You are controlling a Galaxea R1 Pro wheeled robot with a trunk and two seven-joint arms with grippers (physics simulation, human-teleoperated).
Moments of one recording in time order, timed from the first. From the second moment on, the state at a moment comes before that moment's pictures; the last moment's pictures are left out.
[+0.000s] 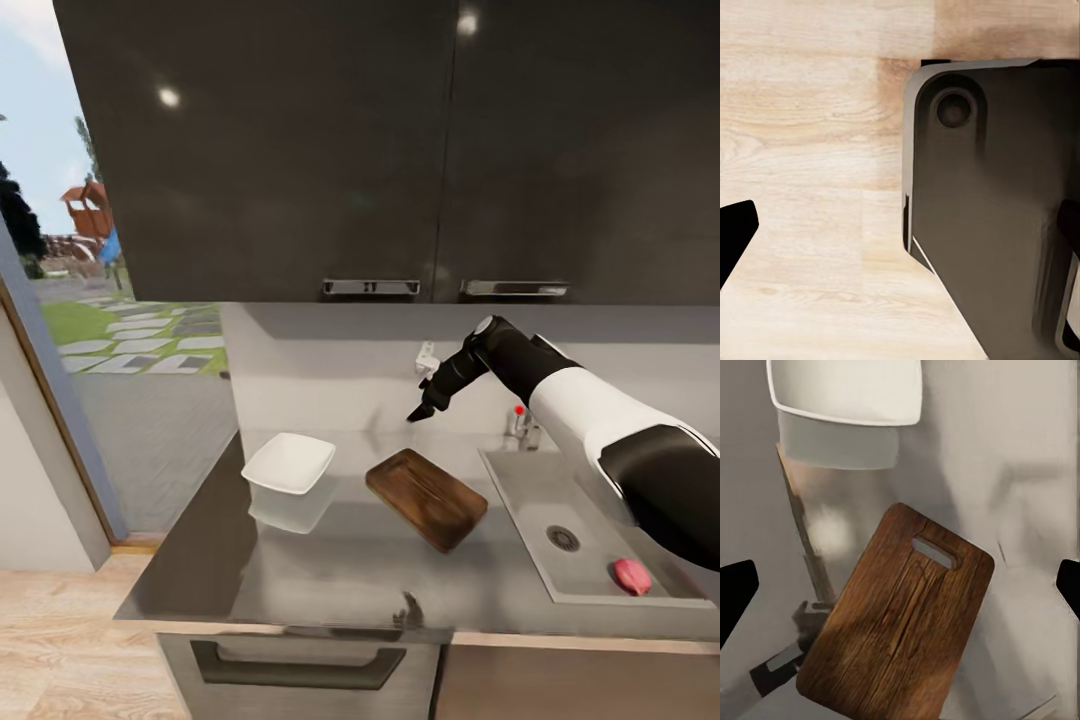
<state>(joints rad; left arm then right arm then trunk) 0.00 0.07 0.00 -0.07 0.01 -0.10 0.00 -1.49 -0.04 0.53 -0.33 0.42 0.36 1.17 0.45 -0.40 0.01</state>
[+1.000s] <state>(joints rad) 0.00 0.07 0.00 -0.07 0.01 -0.10 0.00 -1.49 -0.03 0.54 -0.31 0.43 0.36 1.17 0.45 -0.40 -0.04</state>
